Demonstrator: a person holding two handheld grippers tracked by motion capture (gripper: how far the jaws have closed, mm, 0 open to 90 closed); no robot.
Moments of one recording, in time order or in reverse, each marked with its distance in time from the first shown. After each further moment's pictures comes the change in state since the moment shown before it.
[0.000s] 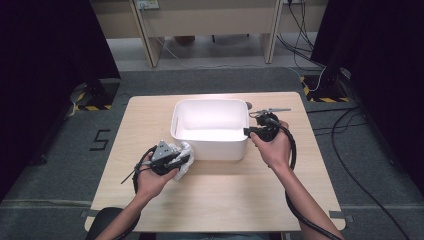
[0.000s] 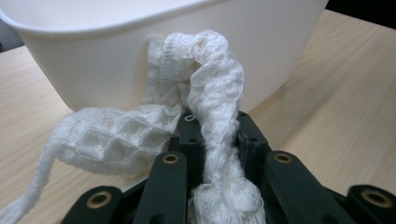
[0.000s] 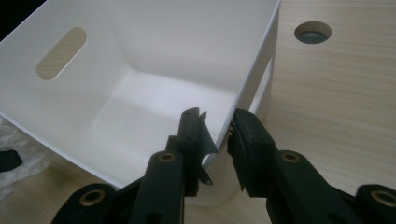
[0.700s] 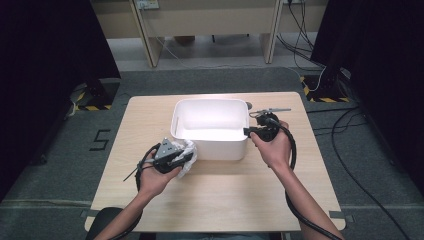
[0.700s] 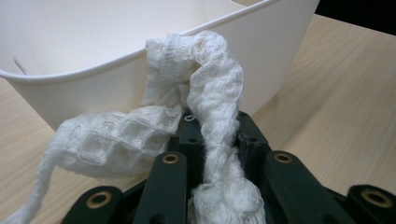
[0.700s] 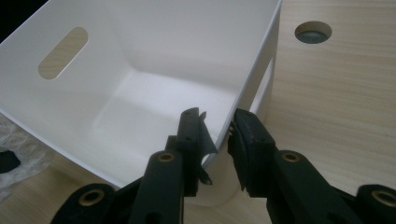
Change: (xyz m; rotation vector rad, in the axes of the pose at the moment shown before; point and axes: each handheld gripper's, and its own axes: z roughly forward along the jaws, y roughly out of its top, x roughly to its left) left arm -0.007 0.010 0.004 -0.002 -0.013 0.029; right arm 0.000 0.000 0.000 -0.001 0.002 0.002
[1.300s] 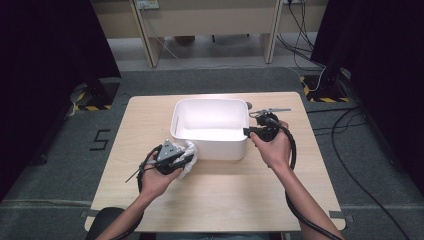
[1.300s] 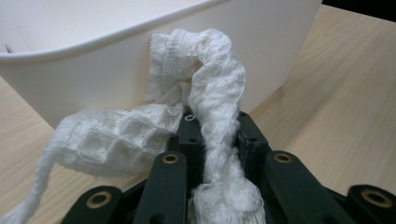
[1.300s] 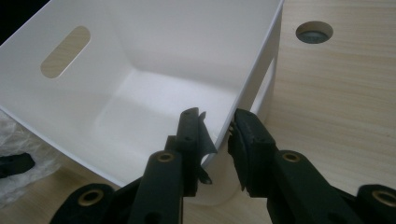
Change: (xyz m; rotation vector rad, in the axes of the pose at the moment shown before) left arm -0.001 -0.009 0.008 0.020 0.015 0.010; right arm 0.001 0.000 0.000 0.000 0.003 0.000
